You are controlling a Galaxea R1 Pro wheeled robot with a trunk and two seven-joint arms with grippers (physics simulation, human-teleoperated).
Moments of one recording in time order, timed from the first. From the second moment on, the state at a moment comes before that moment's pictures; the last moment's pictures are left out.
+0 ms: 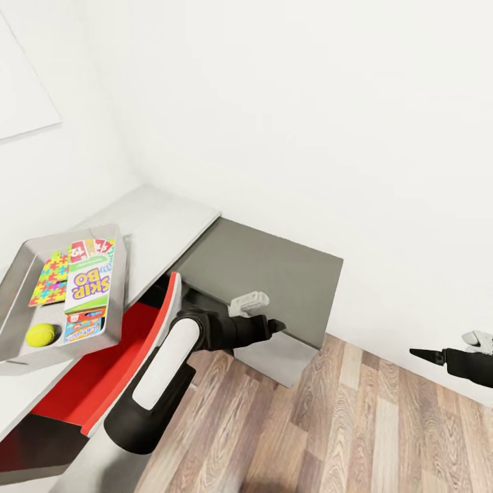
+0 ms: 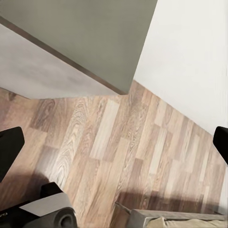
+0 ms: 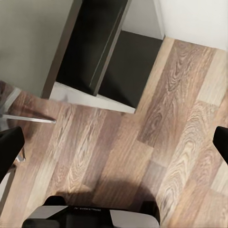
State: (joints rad) left arm -0.66 -0.11 -0.51 -1.59 1.41 0.91 0.89; right arm -0.18 -0.72 -0.28 -1.59 -0.88 1.04 0.26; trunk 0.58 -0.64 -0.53
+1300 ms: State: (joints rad) left arm -0.64 -0.11 -0.49 -1.59 1.40 0.91 0.85; right arm -0.19 -0.57 -0.20 -1.55 -0.76 1.04 0.24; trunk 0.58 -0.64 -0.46
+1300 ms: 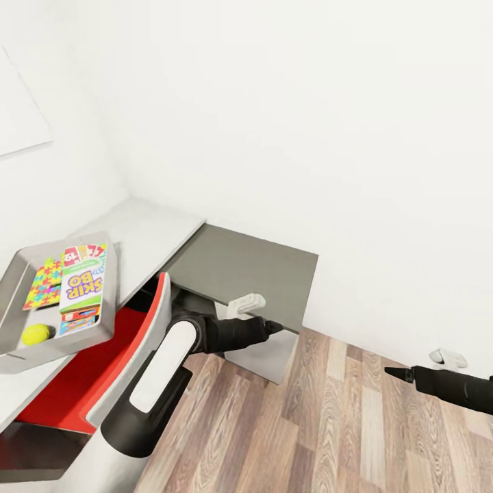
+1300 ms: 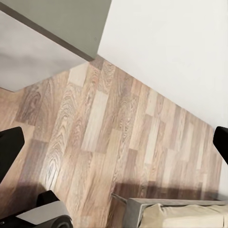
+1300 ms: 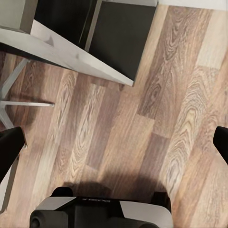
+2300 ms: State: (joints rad) left arm -0.23 0.00 -0.34 -1.48 1.23 0.85 0.83; right arm -0.18 -0.50 0.04 -1.26 -0.56 0.95 0.23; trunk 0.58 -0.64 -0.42
